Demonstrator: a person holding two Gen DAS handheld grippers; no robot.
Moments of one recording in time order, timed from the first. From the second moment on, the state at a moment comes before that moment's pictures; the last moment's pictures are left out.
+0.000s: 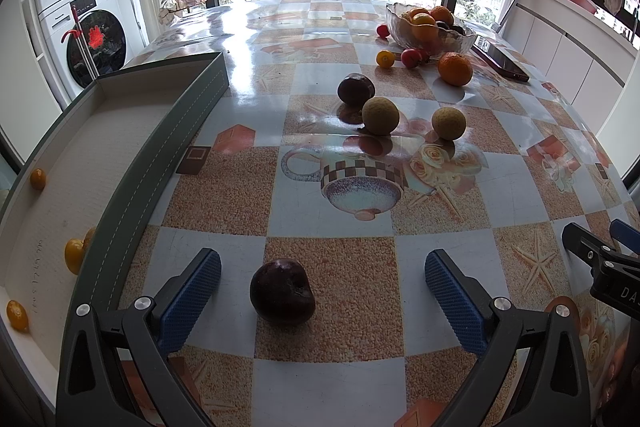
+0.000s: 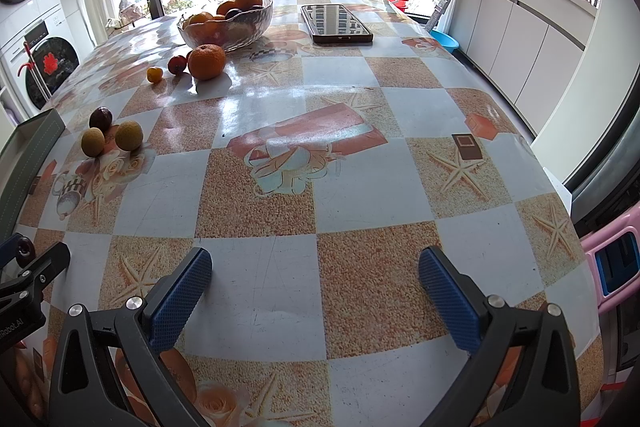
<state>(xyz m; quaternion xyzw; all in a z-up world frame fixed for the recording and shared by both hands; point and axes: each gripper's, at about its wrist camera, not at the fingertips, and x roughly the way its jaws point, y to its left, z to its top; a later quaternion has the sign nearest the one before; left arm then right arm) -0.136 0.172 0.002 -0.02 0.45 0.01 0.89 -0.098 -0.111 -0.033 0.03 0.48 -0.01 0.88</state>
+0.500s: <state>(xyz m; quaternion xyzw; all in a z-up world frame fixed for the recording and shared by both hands) -0.136 0.172 0.002 -0.02 0.45 0.01 0.89 -0.098 -0.111 -0.034 0.03 0.48 -0.01 0.88</state>
